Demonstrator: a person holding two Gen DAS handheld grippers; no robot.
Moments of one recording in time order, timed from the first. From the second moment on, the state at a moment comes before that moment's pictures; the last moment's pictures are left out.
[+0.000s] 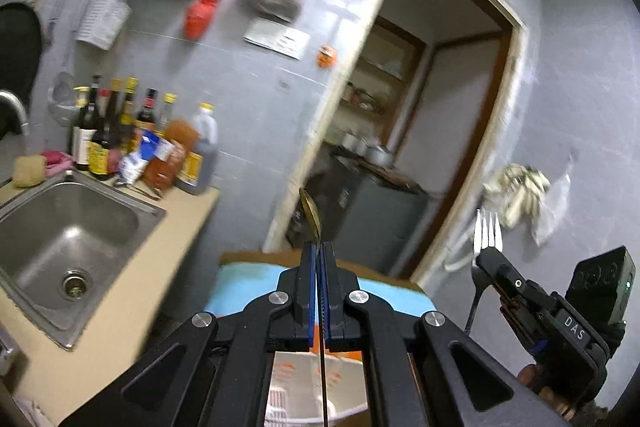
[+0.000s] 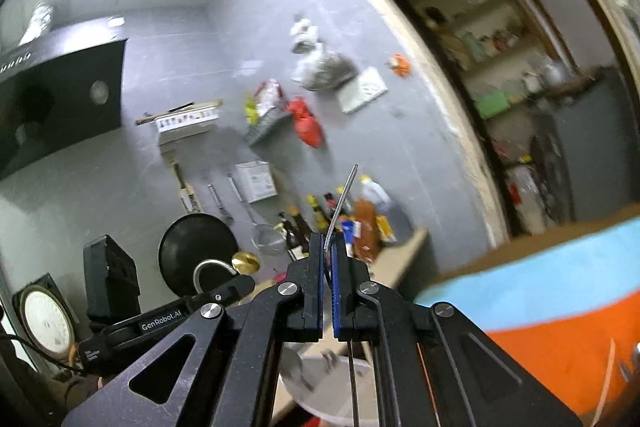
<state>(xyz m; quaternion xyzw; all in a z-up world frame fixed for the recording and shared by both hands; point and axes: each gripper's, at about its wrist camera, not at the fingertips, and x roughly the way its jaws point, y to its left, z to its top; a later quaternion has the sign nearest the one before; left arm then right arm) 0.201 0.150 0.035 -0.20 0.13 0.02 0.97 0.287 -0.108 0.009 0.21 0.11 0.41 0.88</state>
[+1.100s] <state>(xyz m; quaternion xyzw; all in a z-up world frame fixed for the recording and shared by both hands) 0.229 0.159 -0.047 -0.17 0.11 0.06 0.98 0.320 -0.062 -0.051 0.16 0.16 0.37 0.90</state>
